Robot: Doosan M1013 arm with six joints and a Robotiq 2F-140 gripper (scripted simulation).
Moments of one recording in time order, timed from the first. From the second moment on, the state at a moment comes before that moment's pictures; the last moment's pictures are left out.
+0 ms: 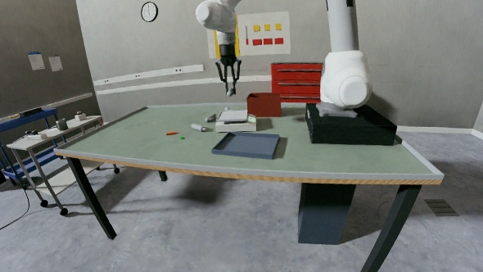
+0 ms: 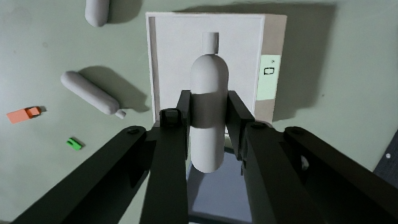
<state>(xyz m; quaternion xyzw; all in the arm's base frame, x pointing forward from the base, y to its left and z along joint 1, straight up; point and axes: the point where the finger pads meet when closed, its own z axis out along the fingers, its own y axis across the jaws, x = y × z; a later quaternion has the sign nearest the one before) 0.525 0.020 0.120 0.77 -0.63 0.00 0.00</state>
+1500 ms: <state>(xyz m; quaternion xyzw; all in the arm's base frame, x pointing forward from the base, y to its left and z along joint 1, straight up) 0.396 0.249 0.066 0.68 -0.73 0.00 0.00</state>
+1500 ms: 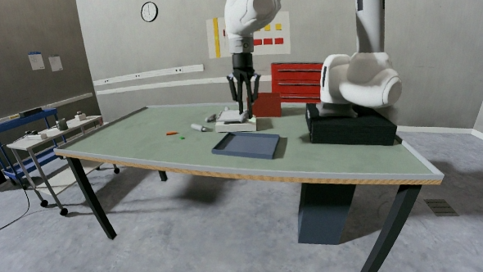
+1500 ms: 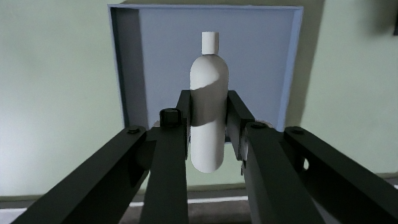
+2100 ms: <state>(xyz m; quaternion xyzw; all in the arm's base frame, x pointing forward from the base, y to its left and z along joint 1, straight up) 0.396 0.248 -0.028 0.68 -0.73 0.00 0.00</state>
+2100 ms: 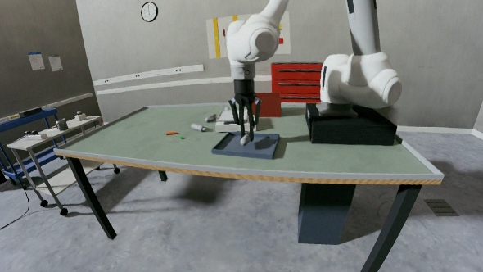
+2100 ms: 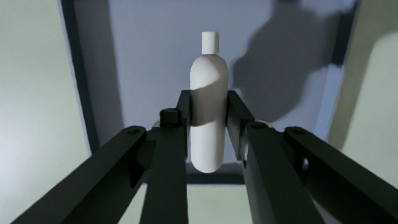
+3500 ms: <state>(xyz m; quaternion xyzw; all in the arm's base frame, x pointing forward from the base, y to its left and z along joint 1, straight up) 0.397 0.248 -0.046 0.68 -0.73 0.00 0.00</state>
